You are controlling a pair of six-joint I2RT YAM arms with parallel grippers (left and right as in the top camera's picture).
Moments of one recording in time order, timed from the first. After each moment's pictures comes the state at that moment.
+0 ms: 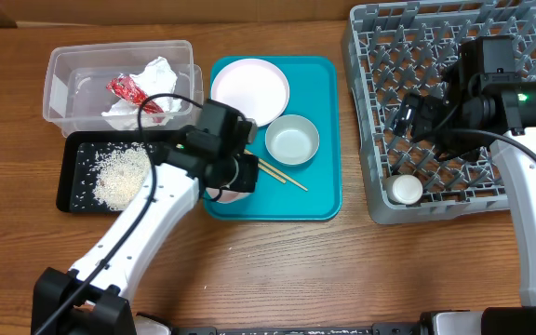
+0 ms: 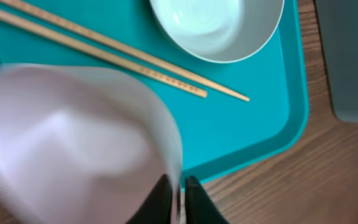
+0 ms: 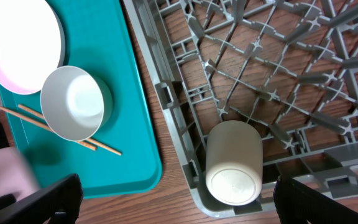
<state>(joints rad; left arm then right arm) -0.39 1.54 1.14 -0.78 0.22 -0.24 0.04 1.55 1.61 -1.29 -0.14 0.36</state>
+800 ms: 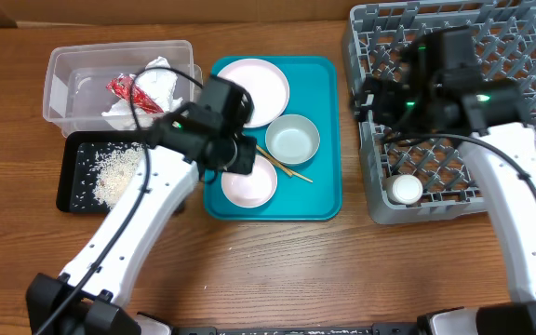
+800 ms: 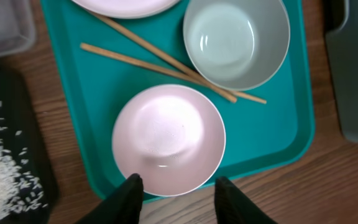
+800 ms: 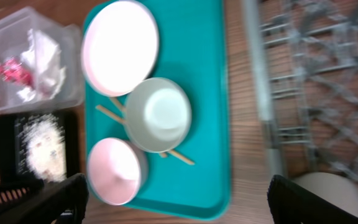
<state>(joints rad) -0.39 1.57 1.40 -1.01 0.09 -0.24 0.21 1.58 1.61 -1.06 -0.27 0.41</state>
